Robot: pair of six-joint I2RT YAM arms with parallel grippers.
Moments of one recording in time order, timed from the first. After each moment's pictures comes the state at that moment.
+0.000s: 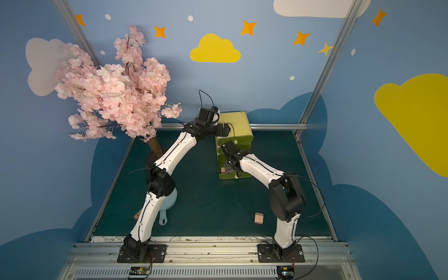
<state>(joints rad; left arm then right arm) -0.51 2.46 2.60 -0.75 0.07 -0.33 0.63 1.76 1.38 -0.76 0.29 0.33</state>
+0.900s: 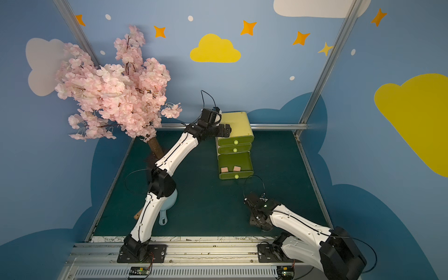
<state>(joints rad) -0.54 2.46 2.60 -0.75 0.03 -0.32 0.76 1.09 0.50 -0.88 0.18 0.91</state>
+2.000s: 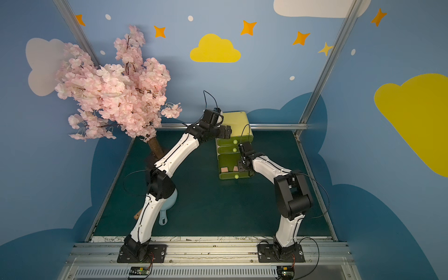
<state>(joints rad) -0.56 2.41 2.54 -0.76 -0.03 -0.32 0.42 1.80 1.24 -0.50 0.14 0.19</state>
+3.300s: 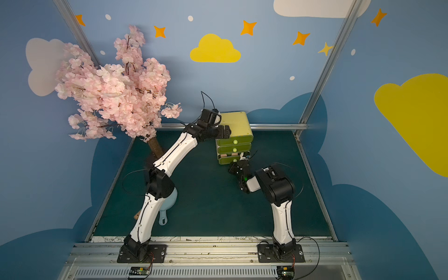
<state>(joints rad) -0.54 2.41 2.54 -0.80 0.05 -0.41 0.47 2.13 0.88 0.87 -0.01 0.82</state>
